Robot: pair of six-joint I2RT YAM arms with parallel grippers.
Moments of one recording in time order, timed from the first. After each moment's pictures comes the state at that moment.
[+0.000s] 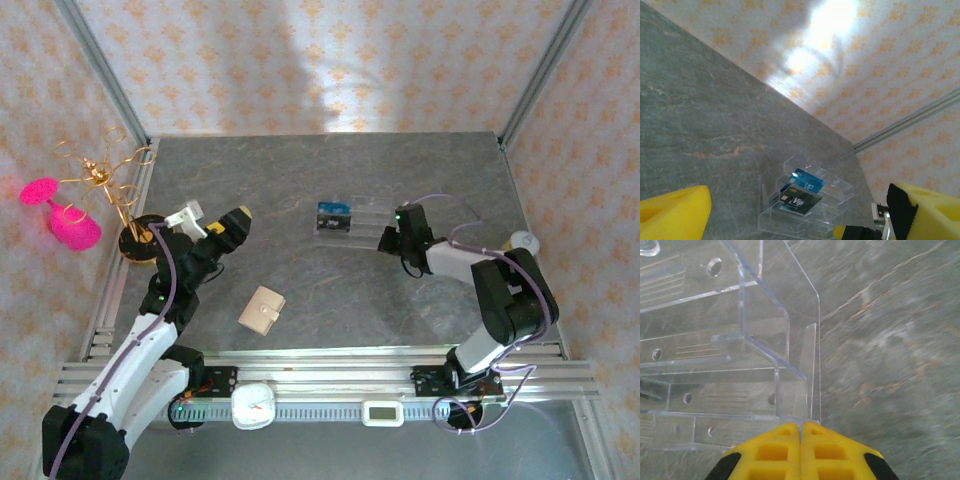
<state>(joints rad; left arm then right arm) -0.19 0.76 0.44 0.16 0.13 -0.83 0.36 1.59 0.72 0.02 -0.04 0.54</state>
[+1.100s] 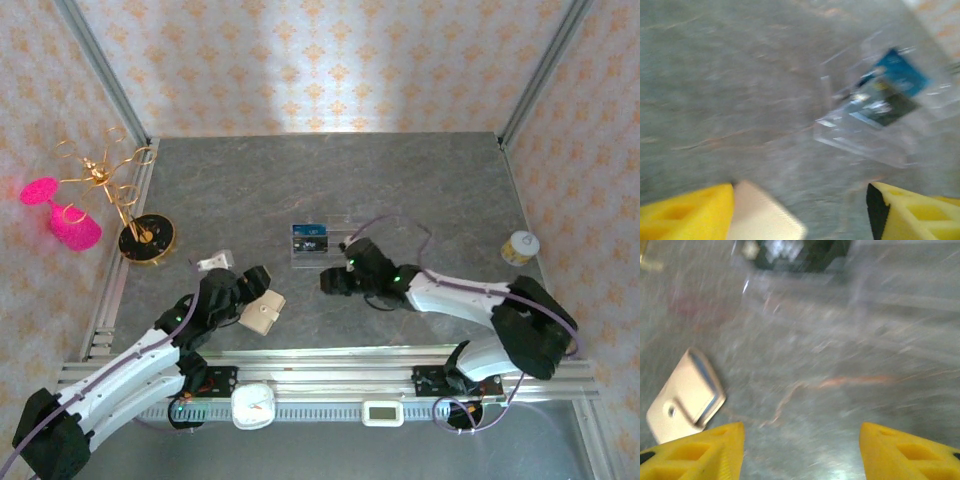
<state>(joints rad) -0.58 0.68 0.26 -0.23 -0.19 -0.99 0.87 1.42 0.68 -0.08 -0.12 0.67</state>
